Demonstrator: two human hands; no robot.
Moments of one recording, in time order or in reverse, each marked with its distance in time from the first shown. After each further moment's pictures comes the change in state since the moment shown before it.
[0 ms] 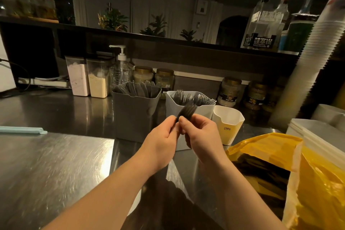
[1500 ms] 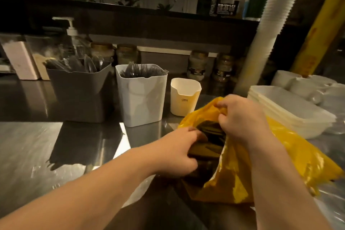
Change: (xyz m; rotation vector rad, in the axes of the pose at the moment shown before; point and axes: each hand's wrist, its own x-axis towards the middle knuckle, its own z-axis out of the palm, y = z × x) left_hand -0.015 0.044 0.119 0.517 -0.735 0.009; right_hand -0.022 -0.018 -0.187 -1.354 0.195 -0.096
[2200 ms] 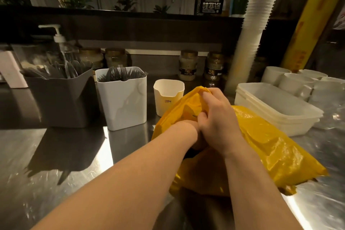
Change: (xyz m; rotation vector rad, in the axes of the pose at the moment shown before) left_hand 0.108 0.062 0.022 0.351 -0.094 -0.387; right_hand -0.003 0.021 0.023 0.365 0.155 -0.120
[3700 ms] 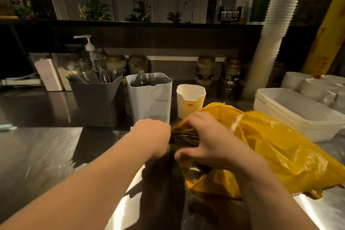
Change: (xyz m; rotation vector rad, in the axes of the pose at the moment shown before) left_hand -0.088 -0.122 -0.010 0.368 0.260 -0.092; right_hand -0.020 -0.058 0.001 -0.067 -0.567 -0.264
